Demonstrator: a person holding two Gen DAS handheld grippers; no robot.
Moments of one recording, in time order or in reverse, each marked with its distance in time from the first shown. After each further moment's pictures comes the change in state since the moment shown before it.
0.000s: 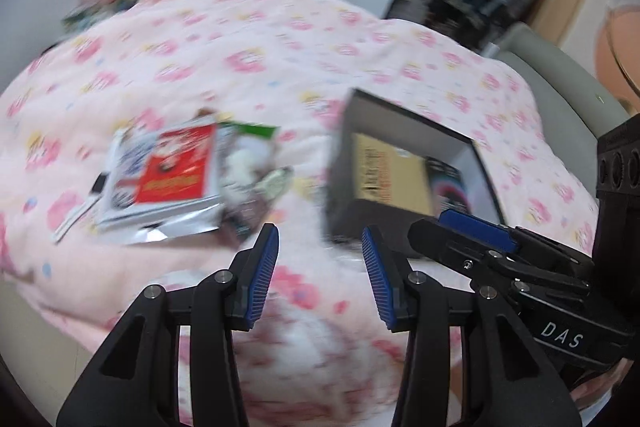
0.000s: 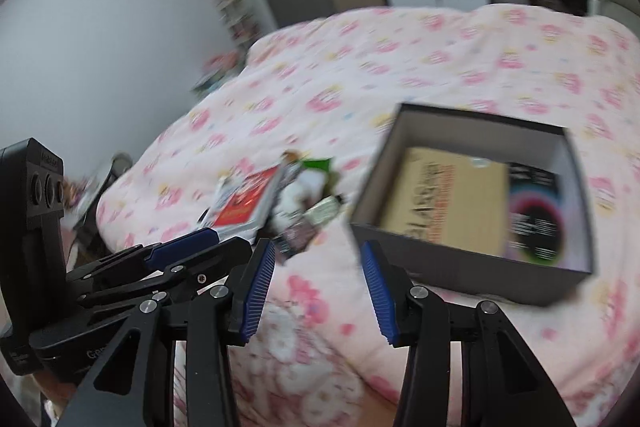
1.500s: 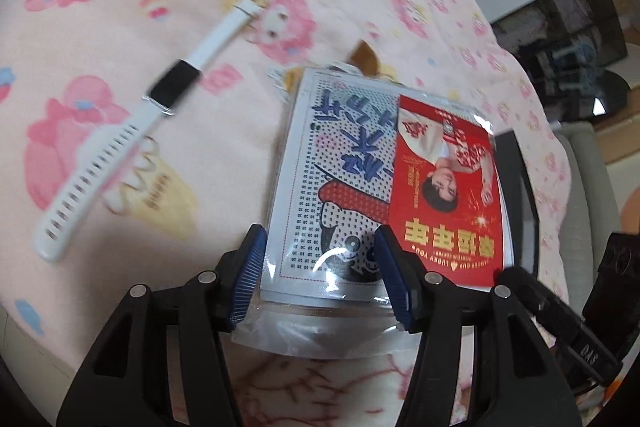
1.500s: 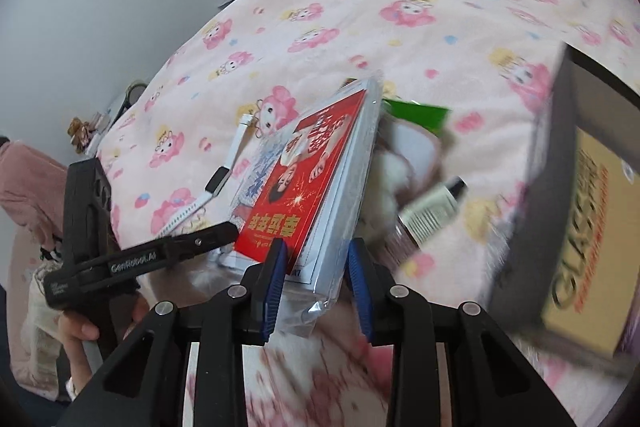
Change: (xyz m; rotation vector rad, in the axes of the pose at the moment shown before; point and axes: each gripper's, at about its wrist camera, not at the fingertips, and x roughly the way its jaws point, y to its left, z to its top) left arm 0.106 0.195 0.008 -0.449 0.211 -0.066; right arm 0.157 0.032 0.030 -0.017 0.250 0.101
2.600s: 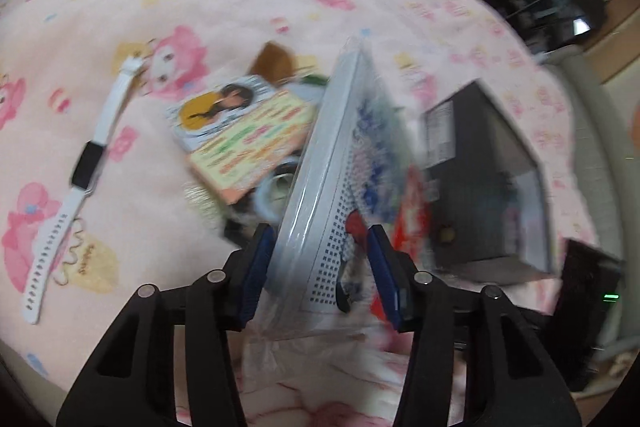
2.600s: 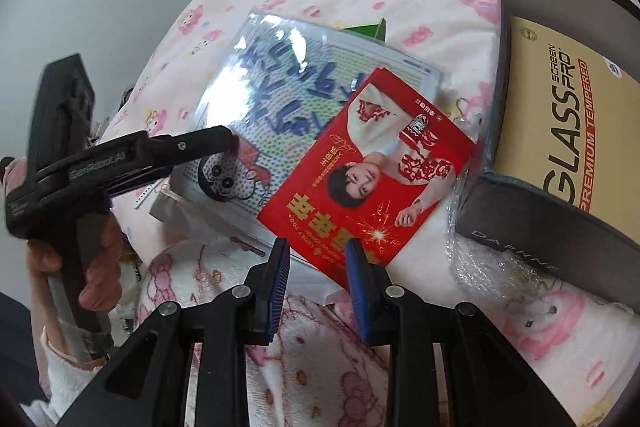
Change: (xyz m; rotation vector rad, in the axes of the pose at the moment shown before) left arm 0.009 -0.078 0.023 0.262 0.034 0.004; right arm 0.017 -0.047 -0.044 0.126 0.087 0.027
